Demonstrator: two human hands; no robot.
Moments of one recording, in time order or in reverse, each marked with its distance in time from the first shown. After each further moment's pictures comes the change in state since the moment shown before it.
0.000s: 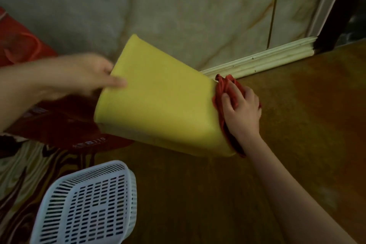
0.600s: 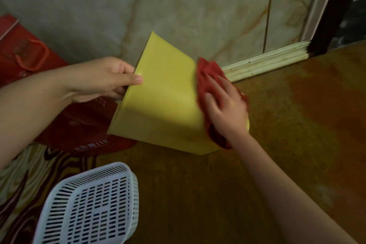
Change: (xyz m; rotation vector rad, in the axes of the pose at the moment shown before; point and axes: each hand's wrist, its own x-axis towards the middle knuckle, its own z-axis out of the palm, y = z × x) left_hand -0.011 0.025 0.020 -0.243 -0.160 0.135; right_hand -0.010 -0.031 -0.005 0.071 0.033 -0.268
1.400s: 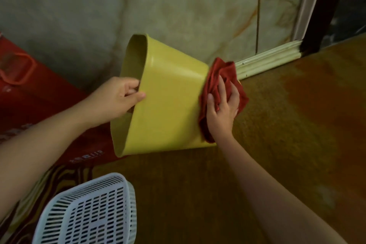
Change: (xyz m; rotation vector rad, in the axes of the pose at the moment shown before) left_hand 0.026 -0.022 0.031 0.190 0.203 0.312; right_hand 0.011 0.035 0.045 0.206 0.213 0.220
